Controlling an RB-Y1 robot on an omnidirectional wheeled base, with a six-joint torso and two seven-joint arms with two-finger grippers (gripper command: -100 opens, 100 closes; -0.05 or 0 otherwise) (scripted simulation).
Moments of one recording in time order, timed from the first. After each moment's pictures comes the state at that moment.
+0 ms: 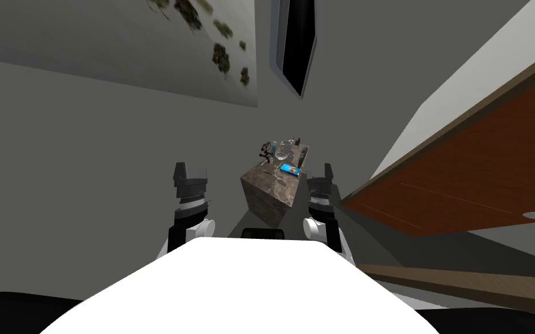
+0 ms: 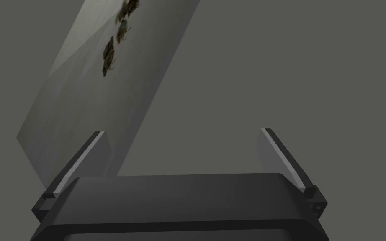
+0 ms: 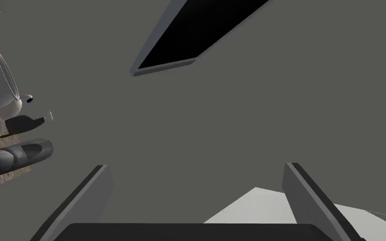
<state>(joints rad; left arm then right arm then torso) 0.55 -0.02 0.06 -2.24 0.08 -0.60 -0.11 0.47 -0.02 0.04 -2.25 -0.01 -0.41 -0.08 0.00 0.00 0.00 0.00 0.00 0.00</state>
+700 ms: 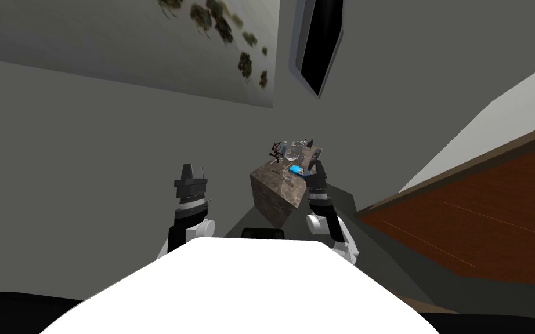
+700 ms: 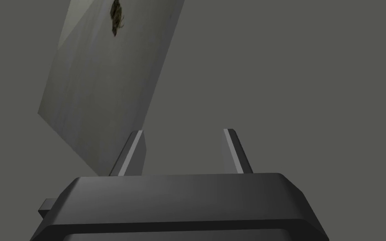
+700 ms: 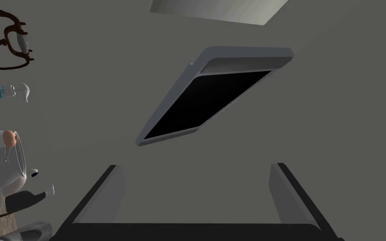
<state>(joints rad) 0.55 -0.02 0.06 -2.24 0.08 -0.60 -0.11 0.37 -0.22 0.05 -2.20 -0.04 -0.39 -0.08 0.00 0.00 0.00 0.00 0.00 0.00</state>
